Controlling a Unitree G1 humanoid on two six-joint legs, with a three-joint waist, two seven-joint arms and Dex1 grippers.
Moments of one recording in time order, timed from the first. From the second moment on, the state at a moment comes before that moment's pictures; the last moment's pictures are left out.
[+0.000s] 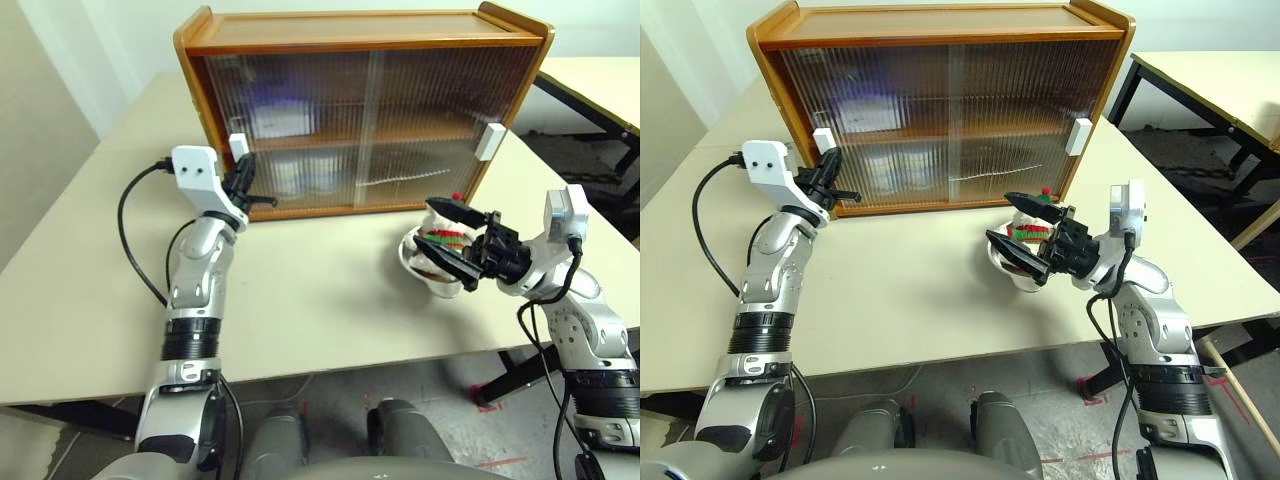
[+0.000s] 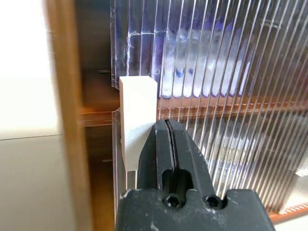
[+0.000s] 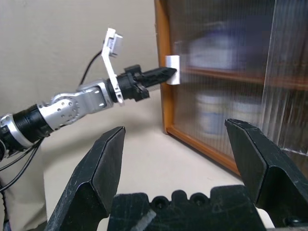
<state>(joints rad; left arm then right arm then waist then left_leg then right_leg) -0.46 0.21 0.18 0.17 -0.20 0.10 -0.21 -0.19 -0.43 -0.13 -0.03 0.61 0.08 1.12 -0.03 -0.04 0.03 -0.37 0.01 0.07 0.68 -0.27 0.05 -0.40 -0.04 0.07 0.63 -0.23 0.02</state>
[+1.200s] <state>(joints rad) -0.14 0.51 0.14 0.02 -0.50 -0.01 -1.07 -0.33 -0.59 -0.39 0.26 0.62 0.08 1.05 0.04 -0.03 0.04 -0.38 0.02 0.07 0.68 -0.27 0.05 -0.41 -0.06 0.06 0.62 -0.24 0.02</state>
